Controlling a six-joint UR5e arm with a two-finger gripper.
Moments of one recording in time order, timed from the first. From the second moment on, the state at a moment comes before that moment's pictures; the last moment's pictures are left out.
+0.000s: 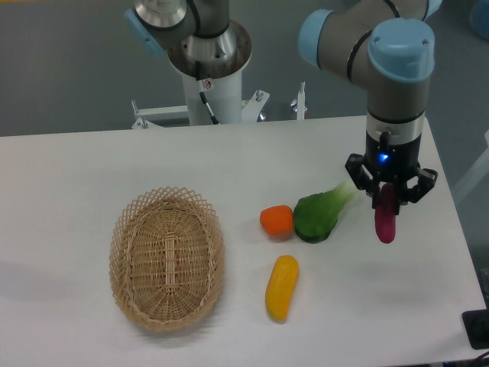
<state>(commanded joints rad) 2.66 -1.89 -1.46 -1.06 1.54 1.15</state>
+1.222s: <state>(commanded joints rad) 2.16 -1.90 -1.64 -0.93 1.58 0.43</state>
